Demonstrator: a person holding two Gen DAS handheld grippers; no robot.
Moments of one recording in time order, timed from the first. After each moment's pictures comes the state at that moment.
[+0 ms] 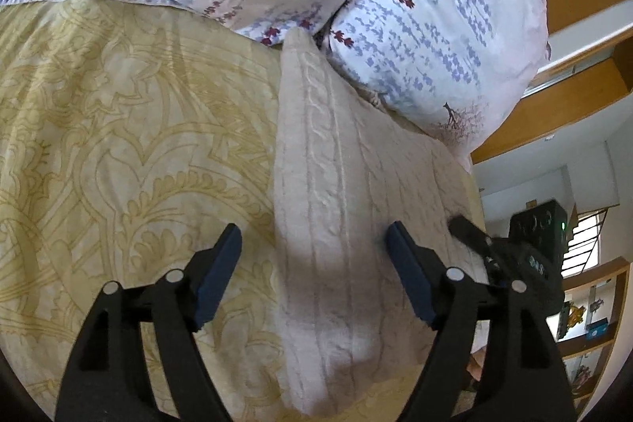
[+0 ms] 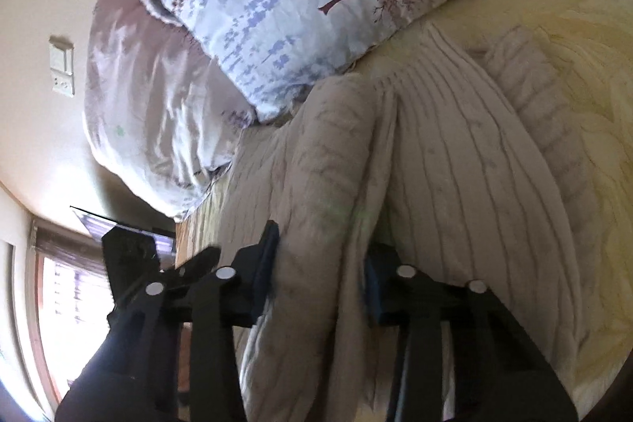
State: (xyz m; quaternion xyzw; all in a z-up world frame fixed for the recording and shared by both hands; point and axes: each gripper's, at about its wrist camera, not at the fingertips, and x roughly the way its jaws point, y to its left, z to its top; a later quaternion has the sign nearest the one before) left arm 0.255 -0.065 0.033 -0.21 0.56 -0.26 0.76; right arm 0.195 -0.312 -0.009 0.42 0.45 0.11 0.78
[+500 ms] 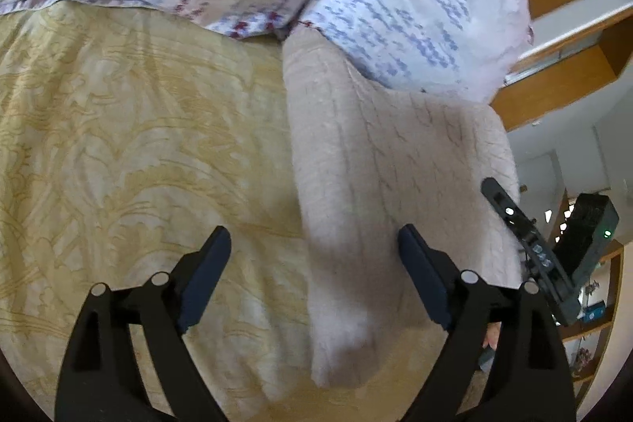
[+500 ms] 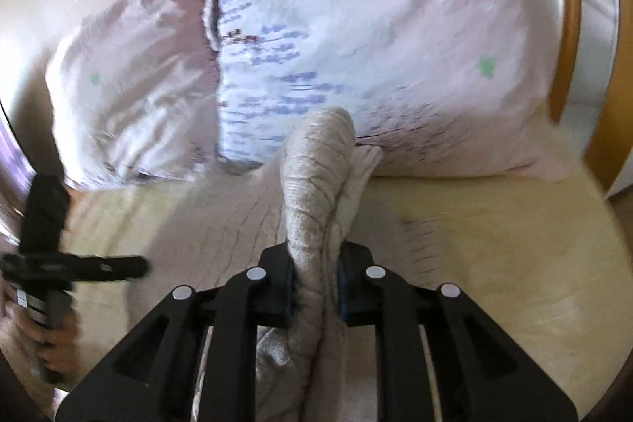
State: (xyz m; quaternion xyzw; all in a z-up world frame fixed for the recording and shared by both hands) left arm 0.240 -0.061 0.043 -0.21 0.55 -0.30 0.75; right arm 0.170 -0.289 0.078 0.09 0.37 -0.03 0.92
